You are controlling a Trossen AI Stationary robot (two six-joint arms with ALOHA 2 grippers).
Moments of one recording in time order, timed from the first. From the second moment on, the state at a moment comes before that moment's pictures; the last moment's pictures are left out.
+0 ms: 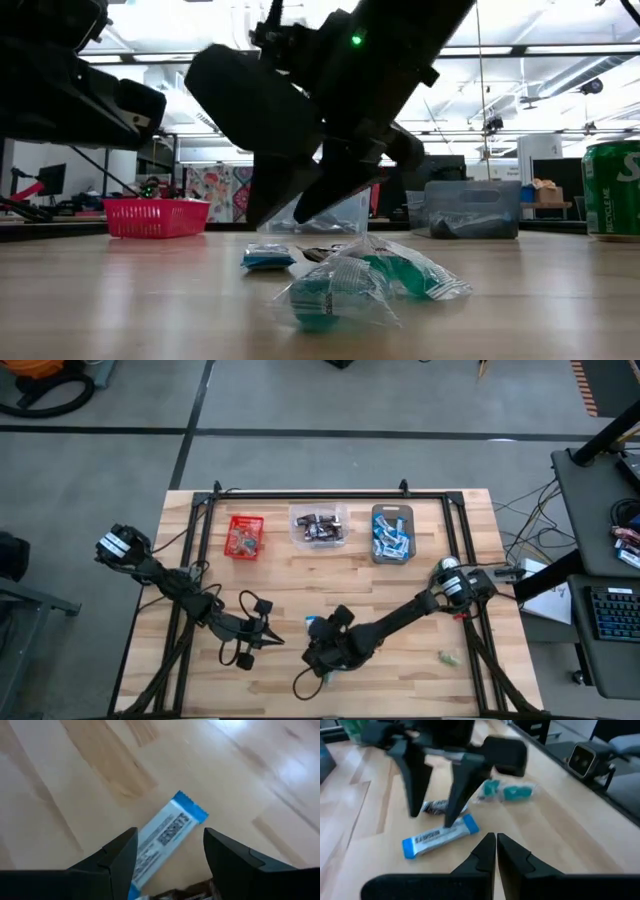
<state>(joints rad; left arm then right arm) -0.63 1.45 0.35 0.67 -0.33 -0.11 0.43 2.26 1.67 -0.56 0.63 0.93</state>
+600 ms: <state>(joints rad) -0.63 1.45 0.35 0.70 -0.34 -0.05 0.41 2.35 1.64 -0.40 0.67 0.99</state>
